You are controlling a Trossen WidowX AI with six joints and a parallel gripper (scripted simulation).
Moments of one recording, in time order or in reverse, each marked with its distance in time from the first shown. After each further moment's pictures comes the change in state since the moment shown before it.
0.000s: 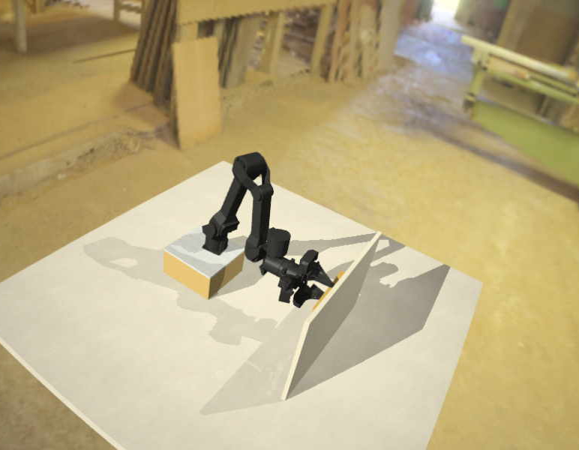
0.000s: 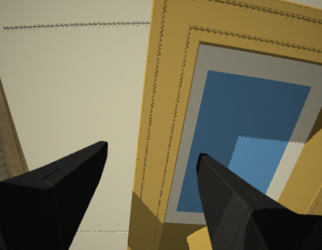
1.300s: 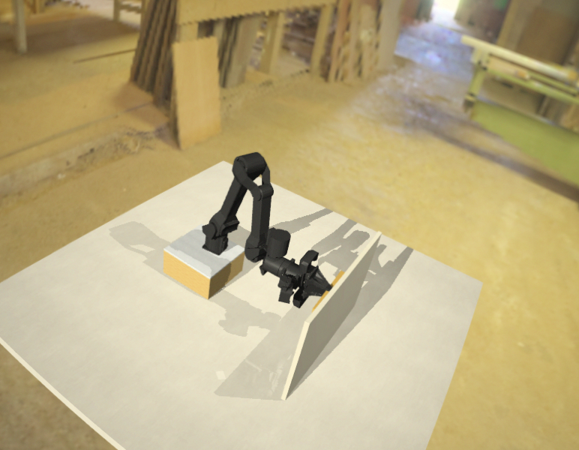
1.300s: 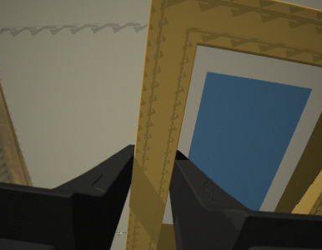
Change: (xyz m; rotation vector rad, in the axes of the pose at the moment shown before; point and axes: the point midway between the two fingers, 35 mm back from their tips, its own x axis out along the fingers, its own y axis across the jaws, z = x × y) arm 0.000 0.000 0.001 0.000 -0.002 -0.002
